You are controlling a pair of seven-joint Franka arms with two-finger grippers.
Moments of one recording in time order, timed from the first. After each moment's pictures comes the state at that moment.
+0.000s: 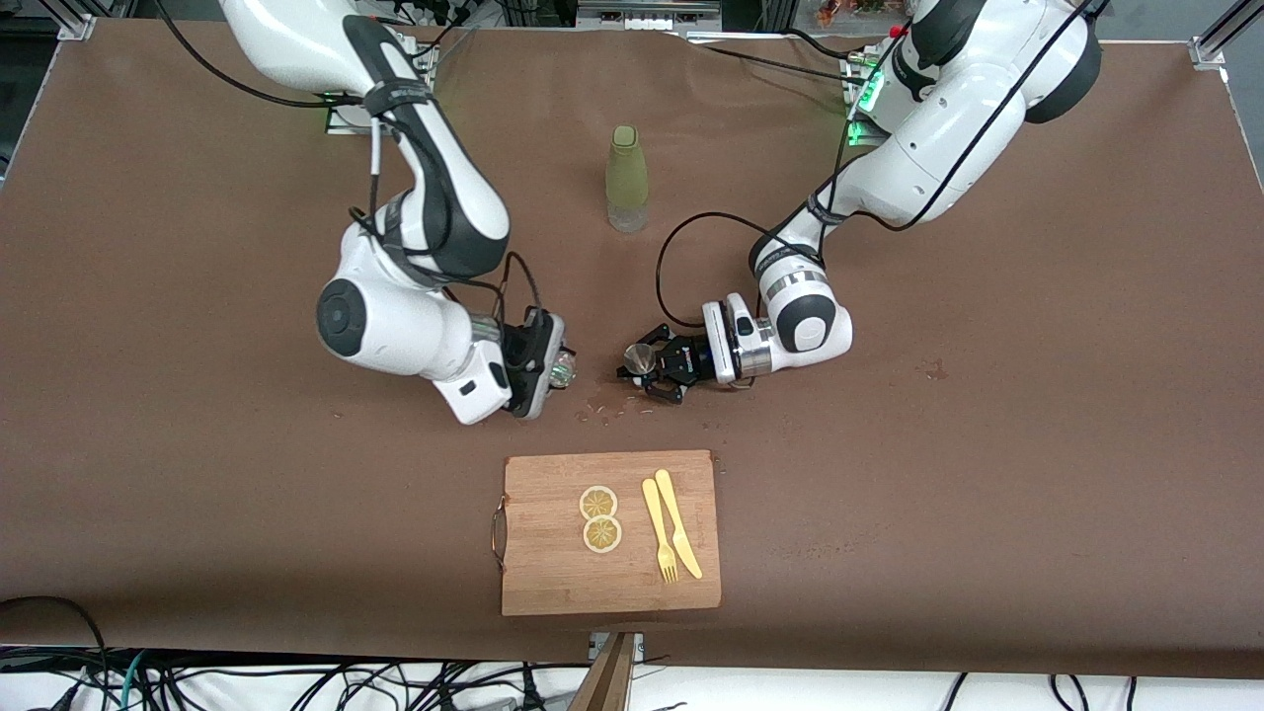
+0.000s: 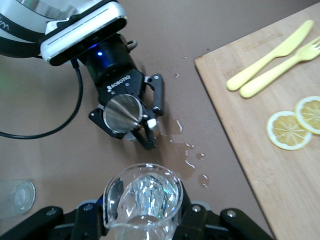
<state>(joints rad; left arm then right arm) -0.19 0.96 -0.38 -1.67 -1.99 2.20 2.74 0.59 0.63 -0.12 -1.43 0.62 2.07 -1.05</state>
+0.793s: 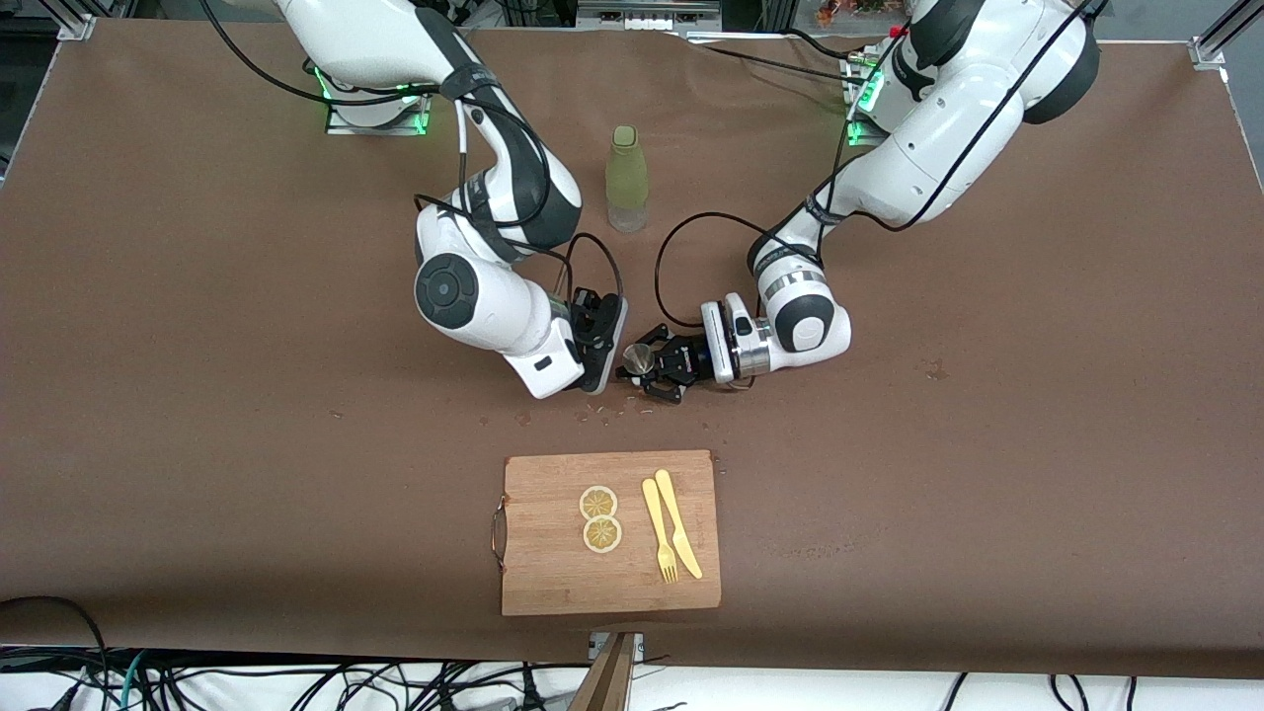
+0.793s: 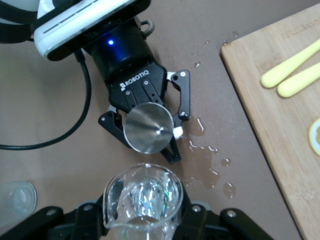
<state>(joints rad) -0.19 0.97 -0.38 -1.67 -1.99 2.20 2.74 0.68 0.68 -0.12 -1.38 0.51 2.07 -0.92</state>
